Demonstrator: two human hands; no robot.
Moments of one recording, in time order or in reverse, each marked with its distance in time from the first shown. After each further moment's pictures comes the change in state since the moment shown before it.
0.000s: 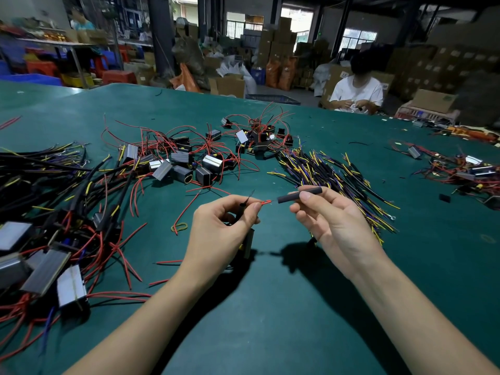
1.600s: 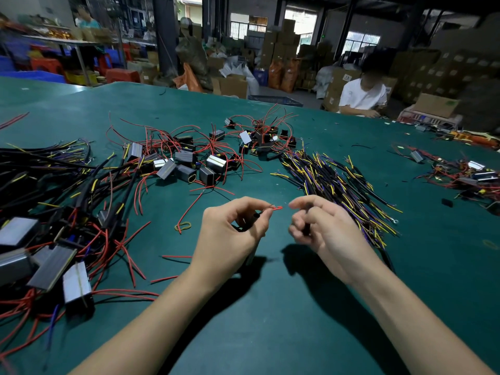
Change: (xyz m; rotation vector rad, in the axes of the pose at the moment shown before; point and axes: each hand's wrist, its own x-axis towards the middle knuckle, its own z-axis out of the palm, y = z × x) left_hand -0.003 0.001 0.002 0.128 -0.013 0.221; right_hand 0.000 0.013 0.002 -0.270 -0.059 0.029
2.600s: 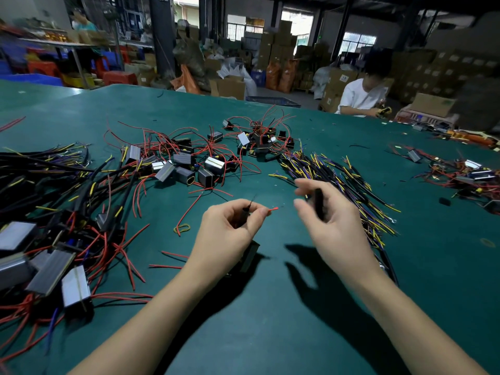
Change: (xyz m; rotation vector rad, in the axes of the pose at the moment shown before) left_hand 0.003 -0.003 -0.001 -0.113 -0.069 -0.234; right_hand -0.001 -0.001 -0.005 -0.590 0.157 -0.525
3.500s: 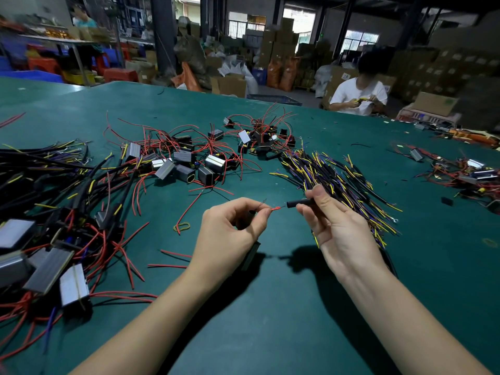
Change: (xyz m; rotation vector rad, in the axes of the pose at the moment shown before) left_hand -0.001 -0.002 0.002 0.033 0.040 0.070; right_hand 0.004 -0.010 0.007 0.943 0.274 0.640
